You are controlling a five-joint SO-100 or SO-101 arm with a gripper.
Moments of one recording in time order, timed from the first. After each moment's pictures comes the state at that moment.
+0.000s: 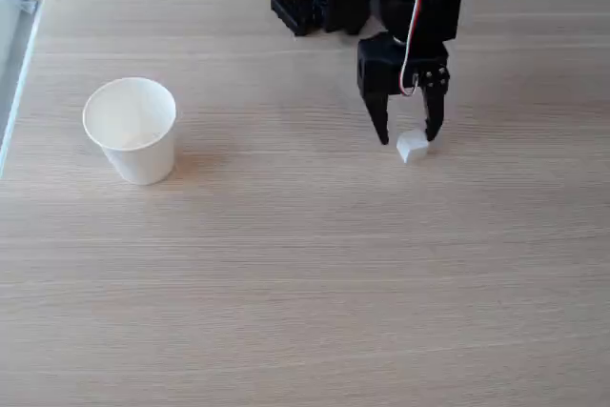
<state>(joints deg) -14.4 117.7 140.2 44.4 -73.5</state>
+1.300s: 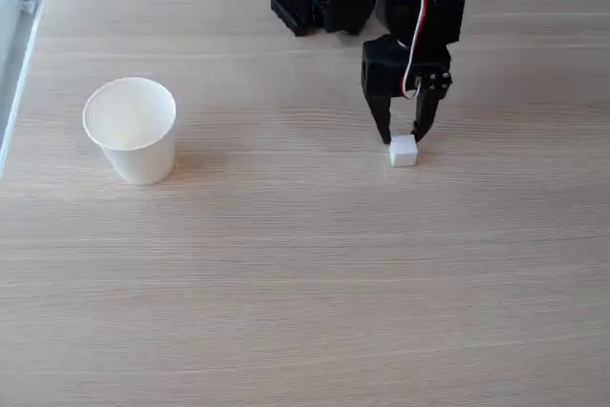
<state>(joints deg) -16.0 115.5 140.6 43.6 -70.0</state>
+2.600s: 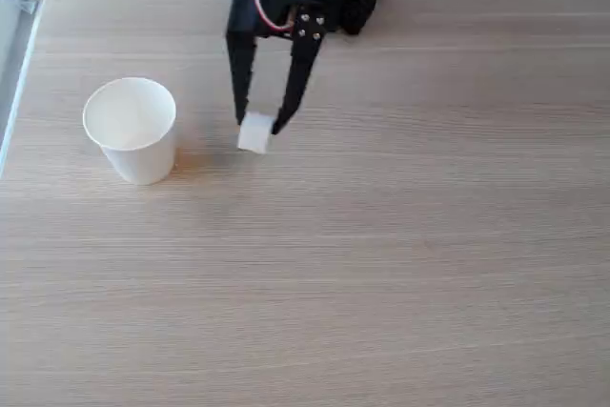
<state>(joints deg) 25.0 135.9 133.2 42.9 -97.3</state>
